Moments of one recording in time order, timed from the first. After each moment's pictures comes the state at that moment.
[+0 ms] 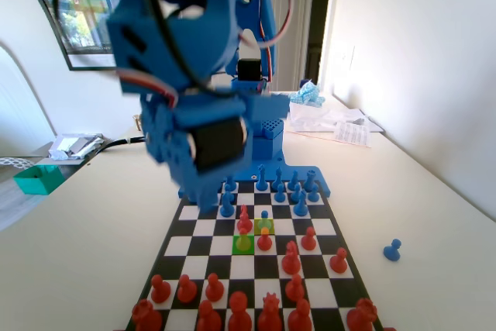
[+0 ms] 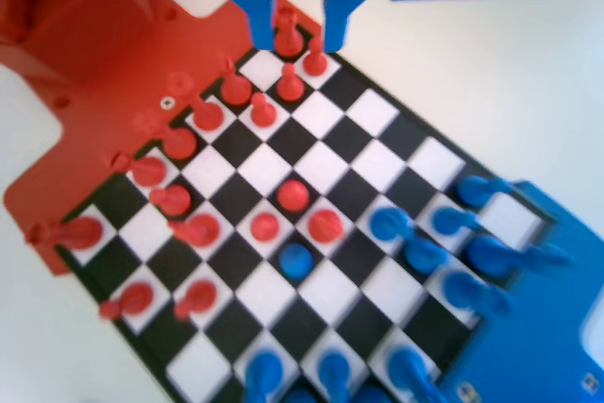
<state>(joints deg) 11.9 79.7 92.5 68.6 -55.5</state>
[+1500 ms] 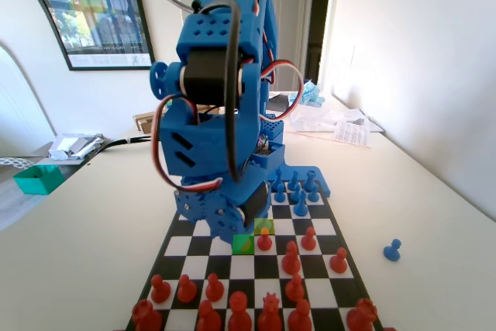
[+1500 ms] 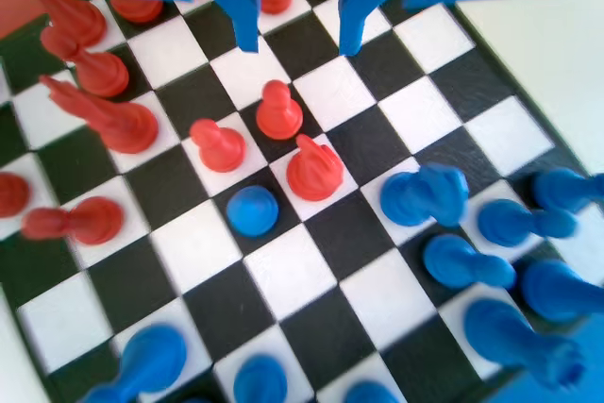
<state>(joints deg) 8.4 69.5 101.5 54.0 -67.6</state>
